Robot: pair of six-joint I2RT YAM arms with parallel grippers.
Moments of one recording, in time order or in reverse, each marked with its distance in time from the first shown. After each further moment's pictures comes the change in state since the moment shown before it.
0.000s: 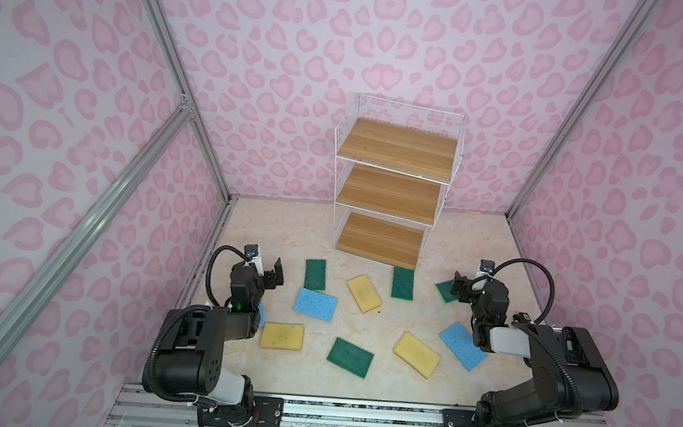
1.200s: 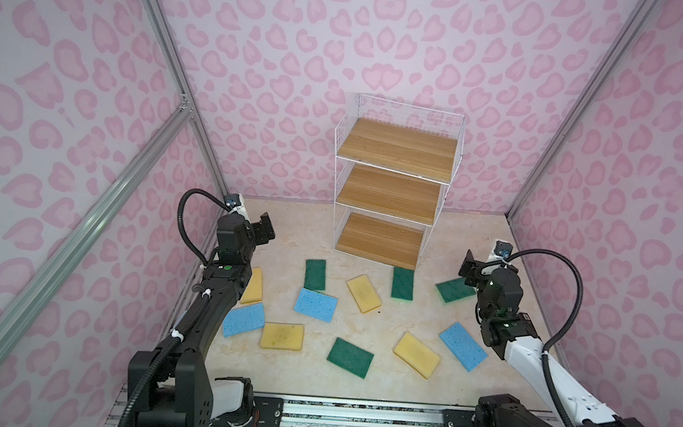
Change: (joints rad) left arm -0.039 -0.238 0.570 -0.797 -0.086 -0.179; right arm 0.176 -0.521 0.218 -0.598 0.257 0.100
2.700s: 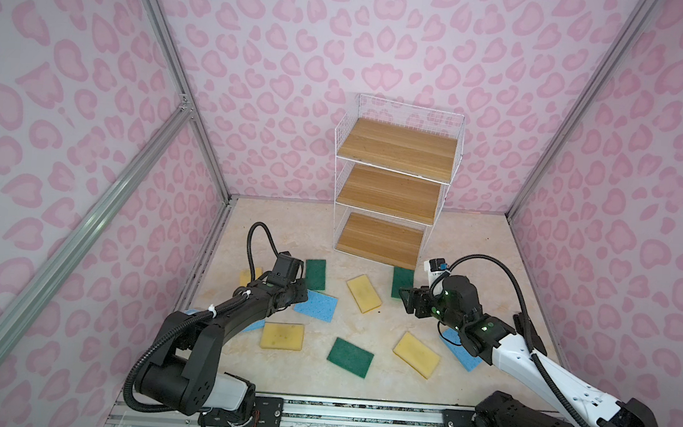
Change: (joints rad) left arm -0.303 0.174 -0.227 -0.310 0.045 -0.267; right arm 0.372 0.059 0.035 -0.361 -0.430 0.298
